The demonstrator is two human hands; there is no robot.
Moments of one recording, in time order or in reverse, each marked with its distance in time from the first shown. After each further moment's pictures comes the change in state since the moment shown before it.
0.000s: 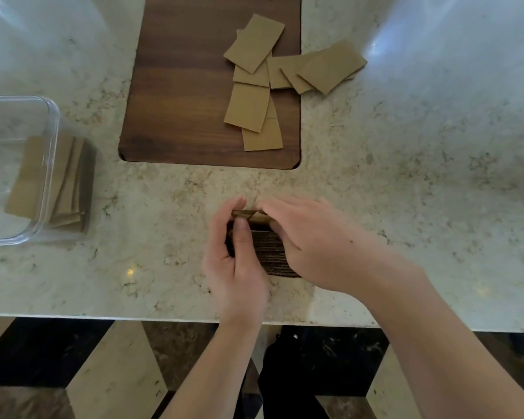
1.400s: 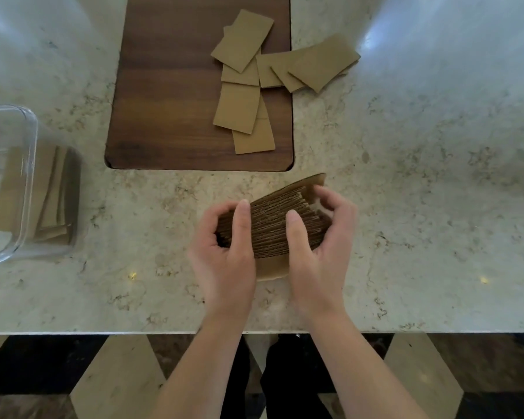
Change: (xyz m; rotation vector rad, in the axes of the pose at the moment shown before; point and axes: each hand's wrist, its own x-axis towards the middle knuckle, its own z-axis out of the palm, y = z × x) left_hand 0.022 0.007 0.005 0.182 -0.017 0.042; right_hand 0.003 0.010 0.085 0.843 1.028 0.361
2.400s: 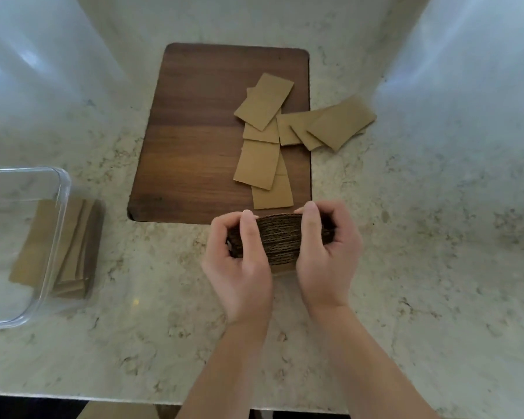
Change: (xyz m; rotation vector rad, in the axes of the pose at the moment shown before) left_hand 0.056 0.006 0.037 -0.064 0.189 0.098; right_hand 0.072 -0.008 0.045 0.027 0.070 -0.138
